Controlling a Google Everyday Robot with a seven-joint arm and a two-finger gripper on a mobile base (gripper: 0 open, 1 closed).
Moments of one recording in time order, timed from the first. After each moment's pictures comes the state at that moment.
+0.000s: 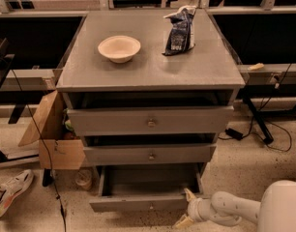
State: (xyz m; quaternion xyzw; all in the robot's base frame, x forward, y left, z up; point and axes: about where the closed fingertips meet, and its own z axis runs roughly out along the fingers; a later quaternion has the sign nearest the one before) arm 0.480 -0.169 0.175 -0.55 0.77 0.18 0.28
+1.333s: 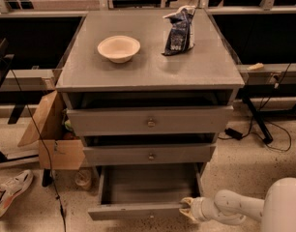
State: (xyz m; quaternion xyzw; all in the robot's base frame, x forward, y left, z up) arm 0.480 -0.175 0.194 -0.55 0.77 0.18 0.27
